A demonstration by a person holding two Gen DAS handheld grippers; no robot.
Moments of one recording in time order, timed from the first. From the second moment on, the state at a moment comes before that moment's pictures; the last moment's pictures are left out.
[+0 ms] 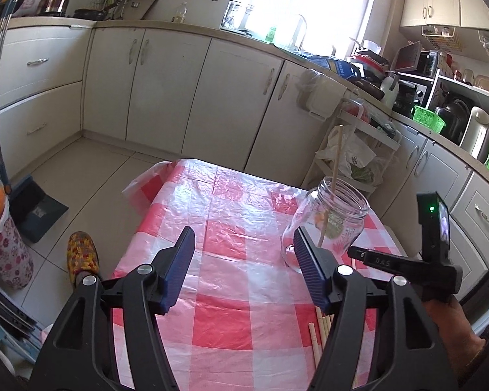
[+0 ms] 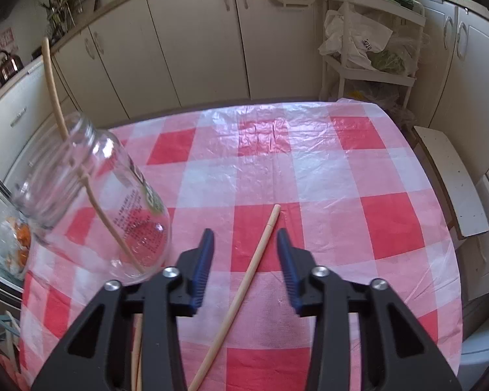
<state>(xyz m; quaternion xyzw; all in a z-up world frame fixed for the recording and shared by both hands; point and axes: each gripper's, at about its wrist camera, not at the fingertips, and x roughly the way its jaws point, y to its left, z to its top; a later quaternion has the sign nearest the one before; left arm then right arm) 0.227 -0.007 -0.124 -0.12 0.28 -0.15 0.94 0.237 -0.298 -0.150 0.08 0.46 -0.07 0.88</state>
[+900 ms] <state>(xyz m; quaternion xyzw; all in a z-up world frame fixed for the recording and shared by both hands) 0.228 0.001 -0.142 -0.15 0.31 -0.15 0.93 0.245 -0.304 -0.150 0.12 0.49 -0.07 0.86</state>
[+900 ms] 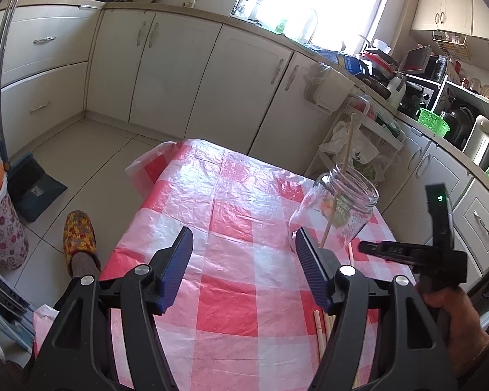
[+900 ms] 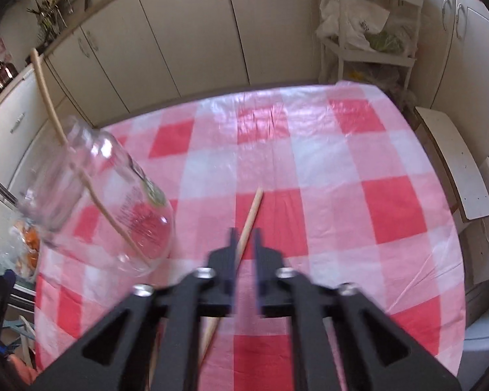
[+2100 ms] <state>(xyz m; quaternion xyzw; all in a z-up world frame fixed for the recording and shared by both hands) 0.233 0.014 -0.165 -0.19 0.33 -0.15 0.92 0.289 -0.273 -0.009 0.21 0.13 0.01 0.97</state>
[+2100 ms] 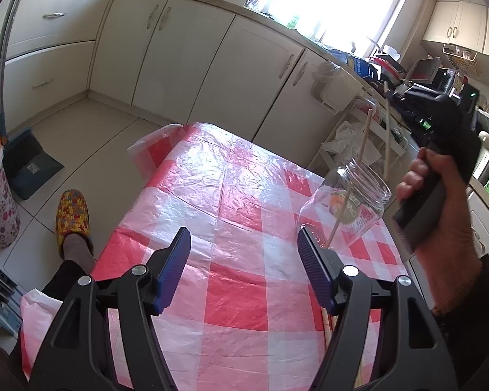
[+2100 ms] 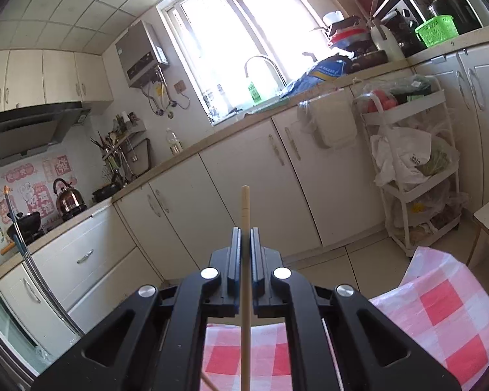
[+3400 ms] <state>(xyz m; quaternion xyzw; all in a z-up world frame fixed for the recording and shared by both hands) 0.174 -0.052 -0.156 -0.03 0.42 -0.18 0.89 0.129 -0.255 -0.156 0.14 0.46 0.04 0.88</state>
